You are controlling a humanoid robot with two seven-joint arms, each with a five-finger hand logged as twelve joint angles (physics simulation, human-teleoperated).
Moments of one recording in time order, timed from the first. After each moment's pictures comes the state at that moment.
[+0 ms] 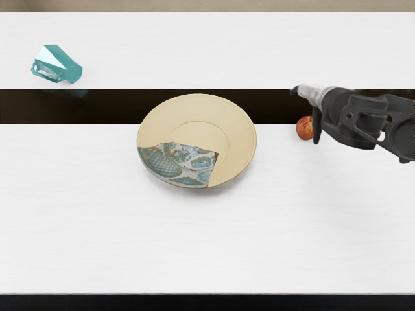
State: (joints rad) left arm -0.03 0.00 -0.08 -0.11 0.12 -0.13 0.11; right arm 1.24 -0.44 0.04 1.11 -1.12 0.03 -0.61
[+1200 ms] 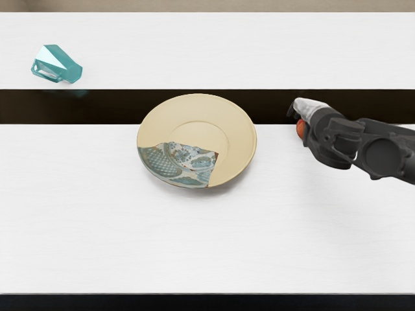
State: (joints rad) left arm -0.03 0.00 -0.08 -0.11 0.12 -0.13 0.11; right arm 1.16 -0.32 -0.01 0.96 -1.13 -0.11 -0.61
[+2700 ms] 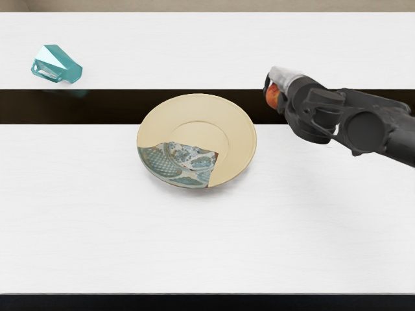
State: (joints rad) left arm -0.03 0.00 -0.08 -0.11 0.12 -0.13 0.11; right arm 1.29 -0.24 0.02 0.95 -1.12 -0.10 -0.61
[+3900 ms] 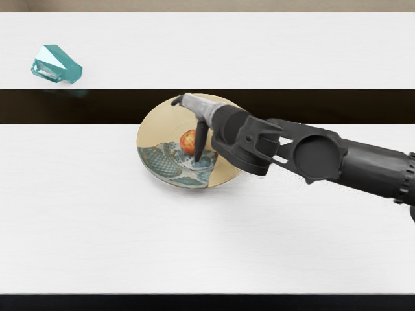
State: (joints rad) left arm -0.03 0.00 -0.08 -0.11 0.12 -0.13 0.11; right arm 1.22 -0.06 0.19 1.16 -1.03 -0.15 -0.61
